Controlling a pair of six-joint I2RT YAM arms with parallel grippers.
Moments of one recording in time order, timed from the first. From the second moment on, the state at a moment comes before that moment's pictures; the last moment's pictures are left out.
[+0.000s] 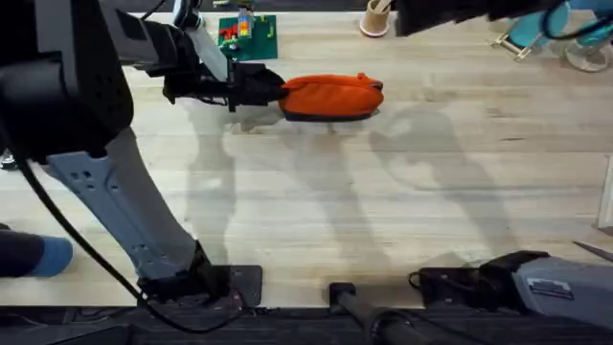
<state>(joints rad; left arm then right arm) 0.16 2.12 1.29 -0.73 1.37 1.37 0.29 1.41 1.66 -1.16 -0.18 -0.01</state>
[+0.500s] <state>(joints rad) 0.16 2.12 1.29 -0.73 1.37 1.37 0.34 1.63 1.70 -1.02 -0.18 0.08</state>
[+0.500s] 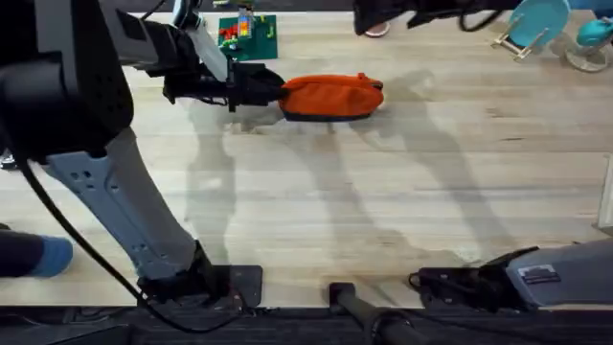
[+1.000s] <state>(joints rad) 0.16 2.12 1.29 -0.73 1.37 1.37 0.39 1.86 1.75 -1.01 -0.08 0.23</state>
